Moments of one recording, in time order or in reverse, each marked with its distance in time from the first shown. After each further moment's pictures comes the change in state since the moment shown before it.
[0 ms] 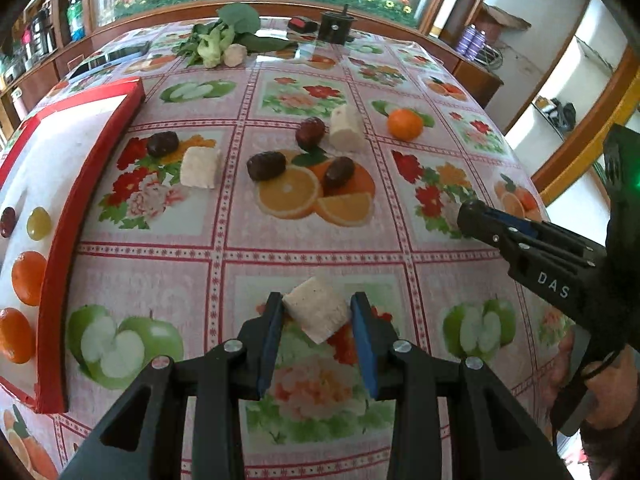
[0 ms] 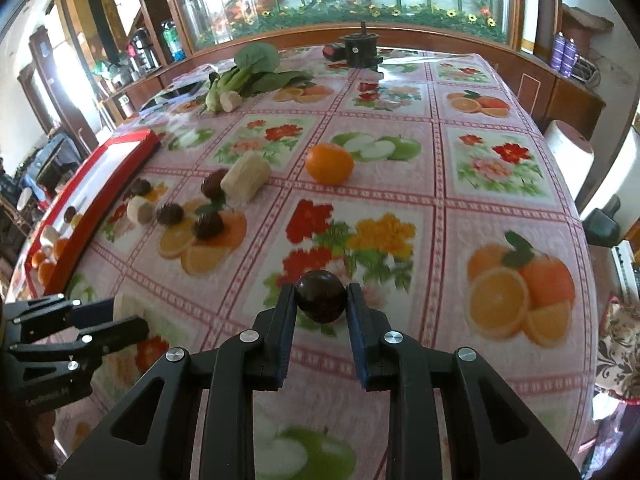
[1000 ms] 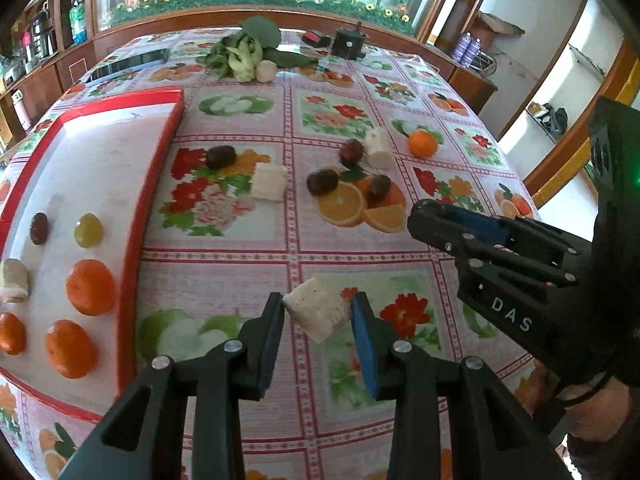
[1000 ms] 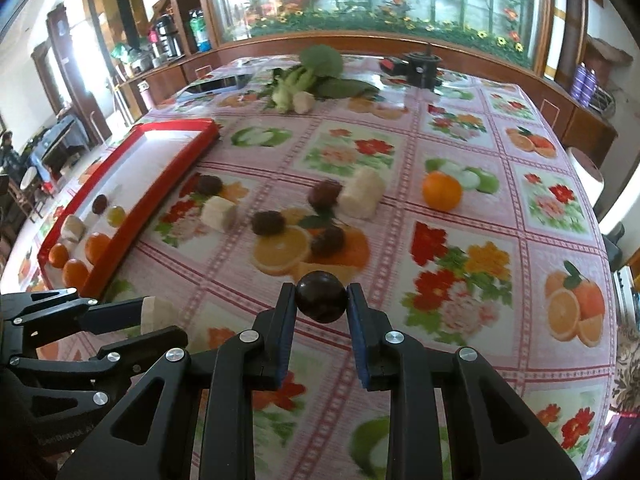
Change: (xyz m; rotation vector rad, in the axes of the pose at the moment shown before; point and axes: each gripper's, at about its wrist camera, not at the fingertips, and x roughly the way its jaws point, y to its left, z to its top) left arm -0.036 0.049 0.002 0.004 -0.022 -0.022; right arm 0.001 0.100 0.018 -0.085 -0.022 0.014
